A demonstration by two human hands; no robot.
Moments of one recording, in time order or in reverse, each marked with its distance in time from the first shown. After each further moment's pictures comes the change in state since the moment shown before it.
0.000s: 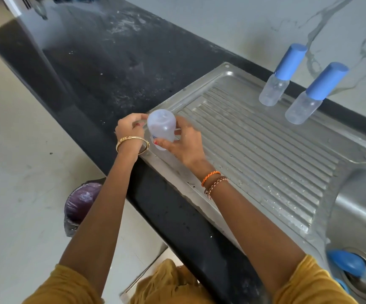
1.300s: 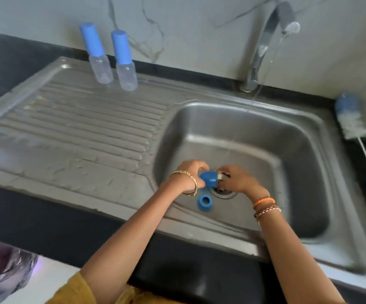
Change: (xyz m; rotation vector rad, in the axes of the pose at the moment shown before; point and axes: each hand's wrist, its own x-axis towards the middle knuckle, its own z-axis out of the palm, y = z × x) left_hand -0.381 0.089 0.228 0.460 -1.247 0.595; right_hand -0.317 0.231 -0.307 -0.371 -0.044 0.740
